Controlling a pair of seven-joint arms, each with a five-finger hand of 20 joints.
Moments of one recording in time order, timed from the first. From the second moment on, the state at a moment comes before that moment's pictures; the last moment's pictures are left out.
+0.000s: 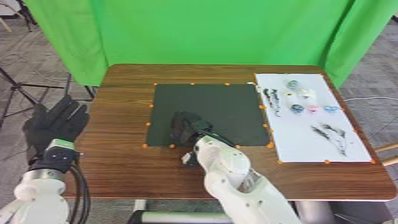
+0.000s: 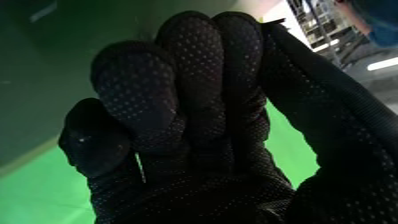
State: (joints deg) left arm 126.6 -49.2 -97.1 -121.8 5.0 20.3 28.2; right arm -82.3 -81.1 49.8 -97.5 -139.8 -9.3 19.5
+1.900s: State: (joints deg) left arm 126.5 -49.7 -96.2 -121.0 5.2 16.4 27.6; right arm -82.0 -76.9 45.9 -106.2 -146.8 -6.2 34.7
